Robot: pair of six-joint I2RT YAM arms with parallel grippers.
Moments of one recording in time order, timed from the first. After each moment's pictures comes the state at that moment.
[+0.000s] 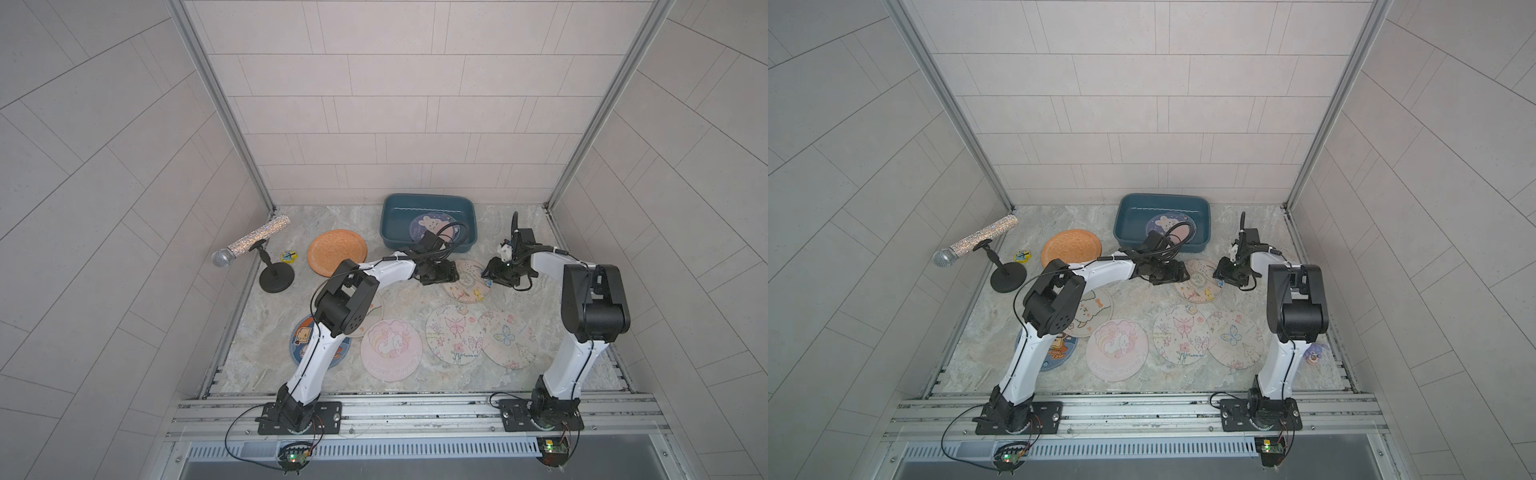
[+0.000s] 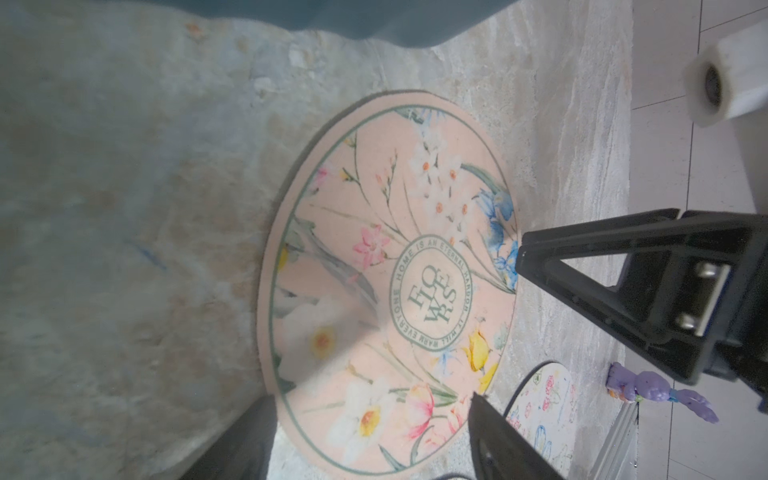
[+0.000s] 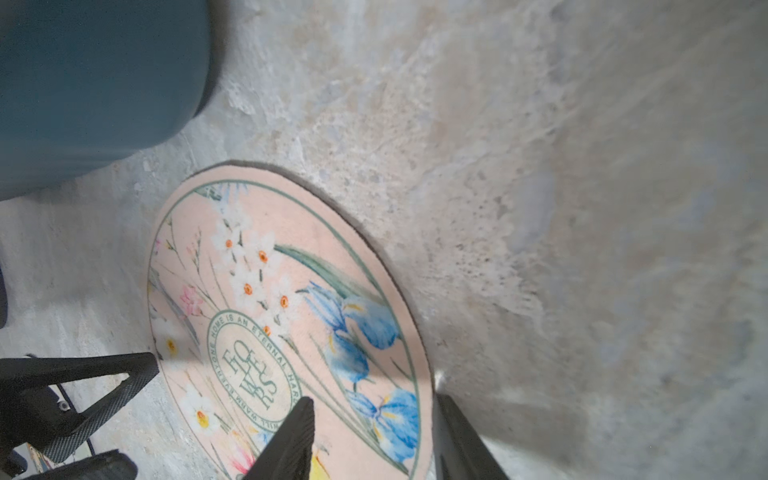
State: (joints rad) left arm -0.71 2.28 1.70 -0.34 0.37 -0.65; right arm -0.08 1.87 1.16 -0.52 -0.38 0.27
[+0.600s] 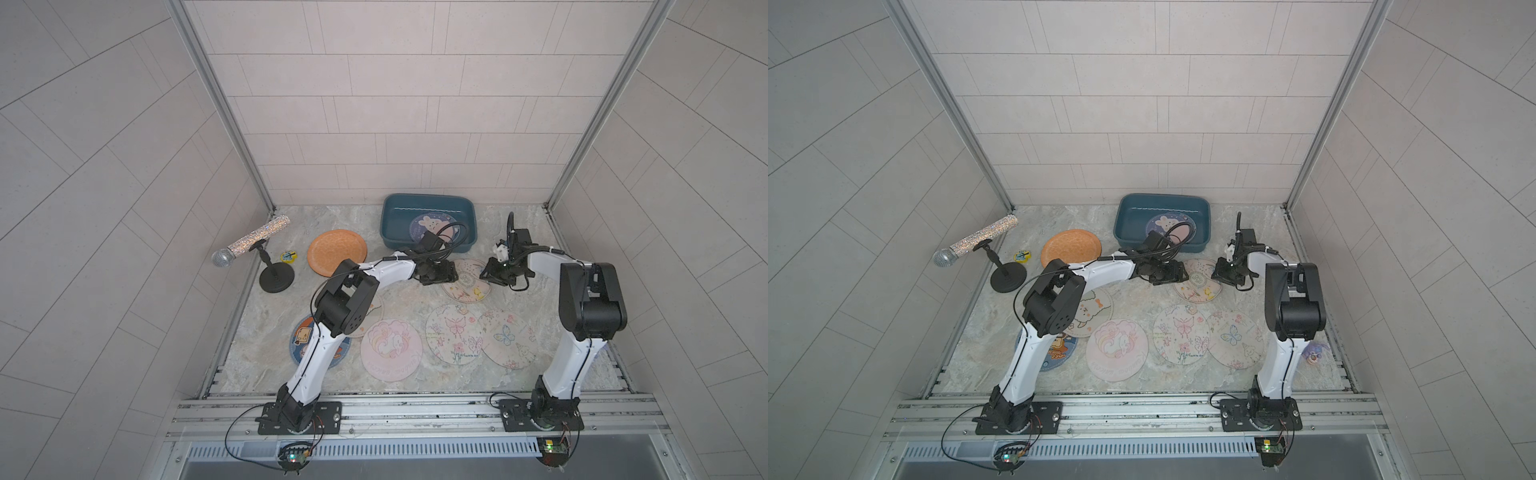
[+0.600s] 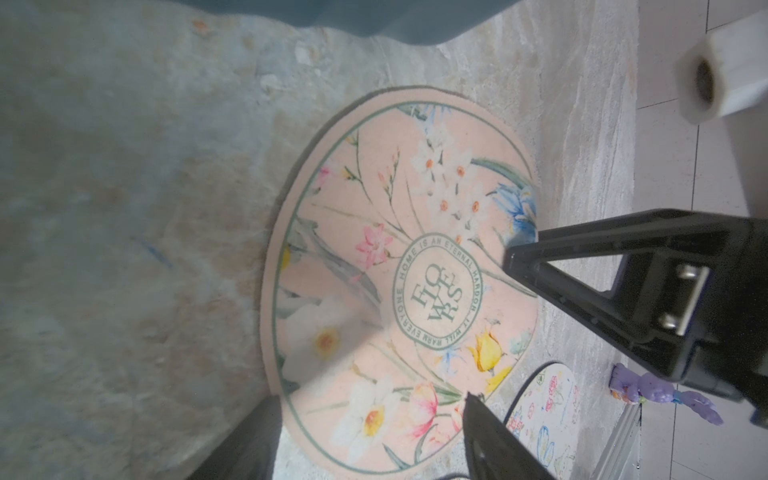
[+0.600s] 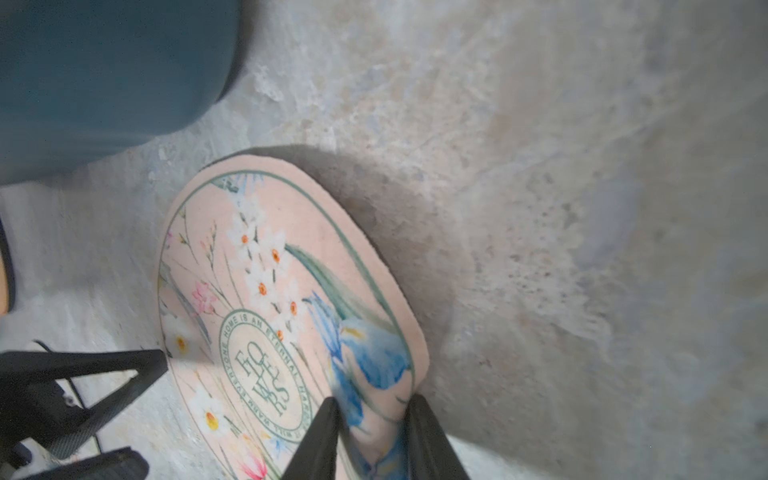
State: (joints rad) left arm -0.71 2.28 1.70 -0.34 0.37 -0.65; right arm -0.06 1.89 1.17 -0.50 -0.41 0.27
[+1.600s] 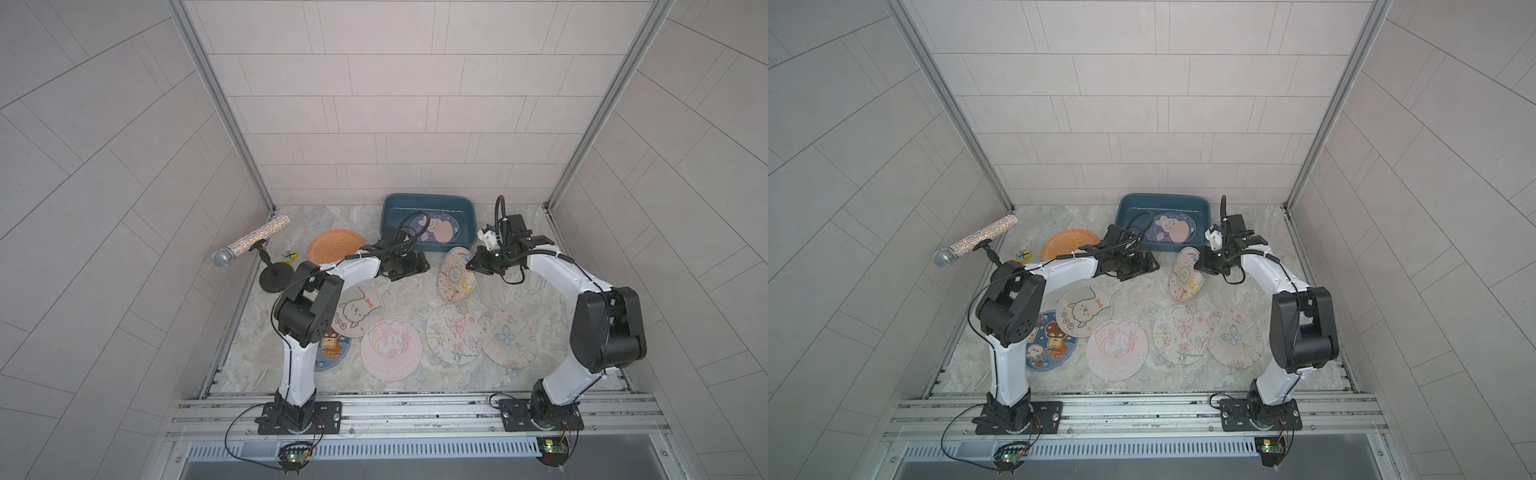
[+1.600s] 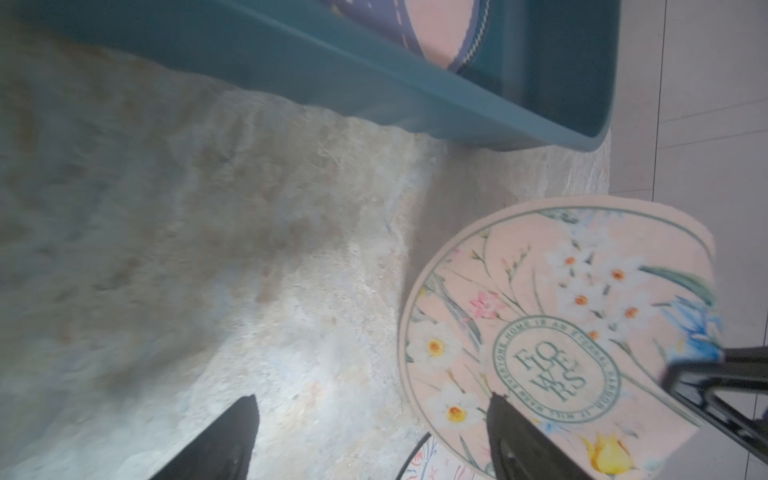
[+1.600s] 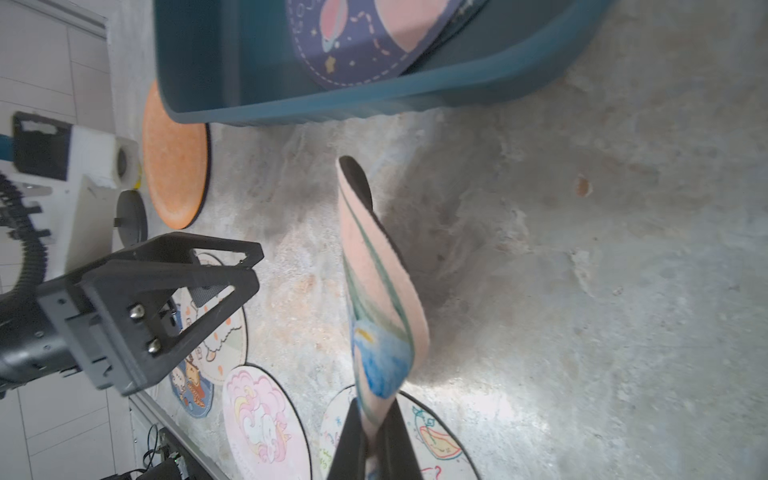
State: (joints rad) left arm -0.52 1.98 1.34 -0.26 0.38 -0.67; right arm 0.11 1.64 1.26 -0.67 -0.52 0.33
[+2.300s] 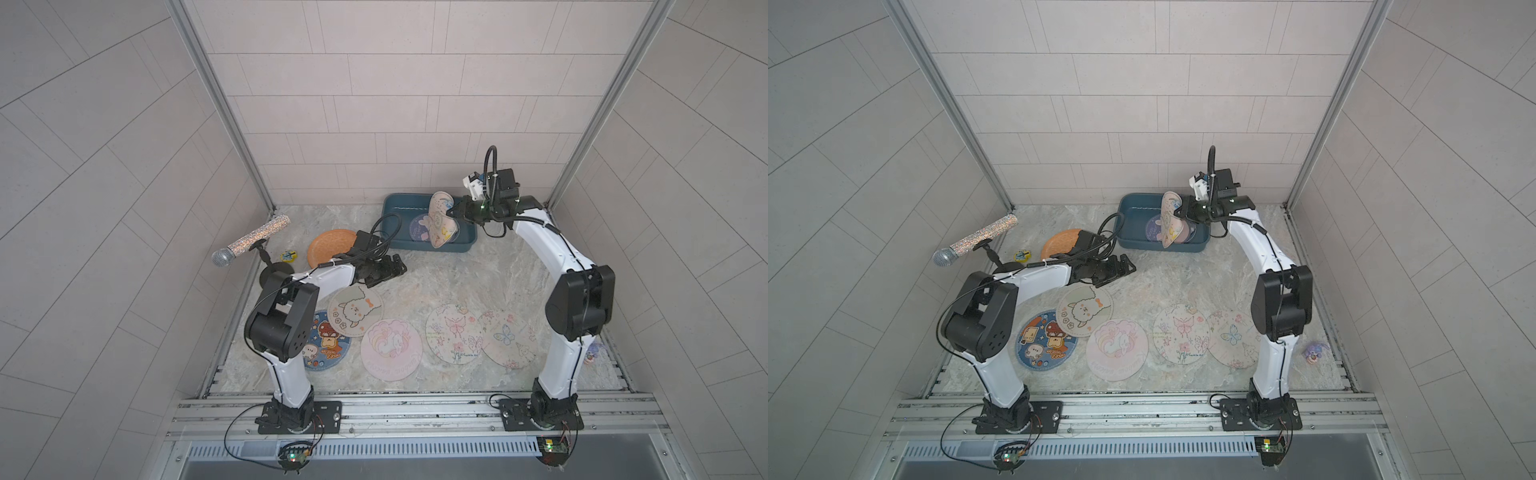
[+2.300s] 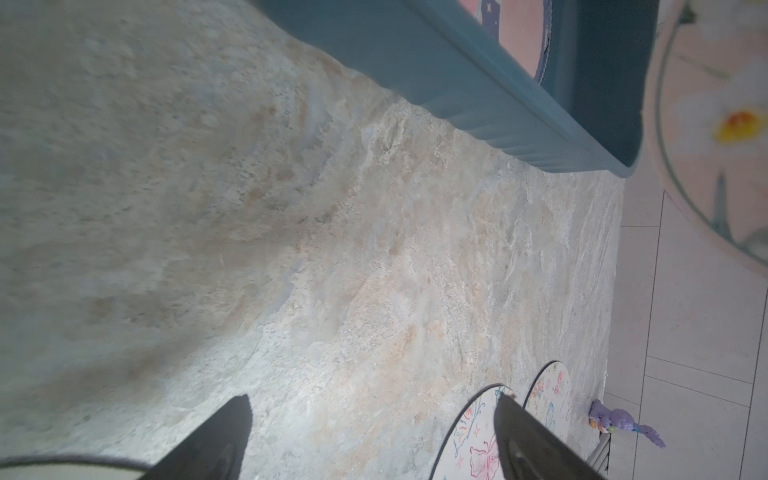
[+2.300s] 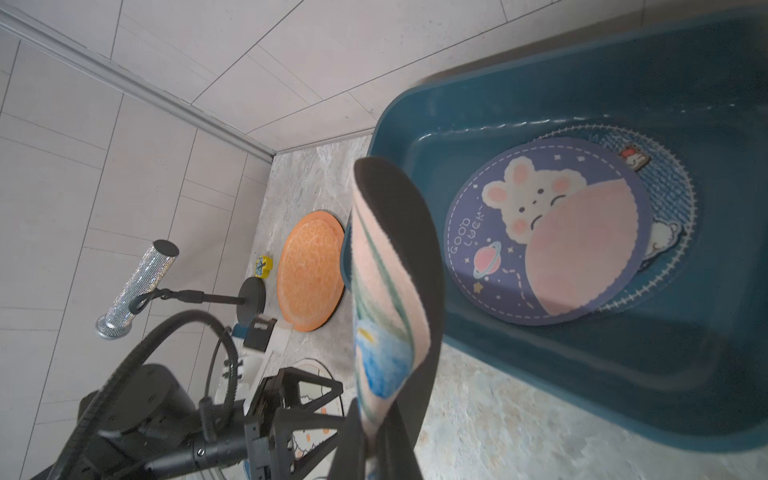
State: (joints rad) left arm -0.39 1.80 1.10 -0.21 0.39 -0.66; right arm 0.16 1.96 1.87 -0.60 -0.59 0.46
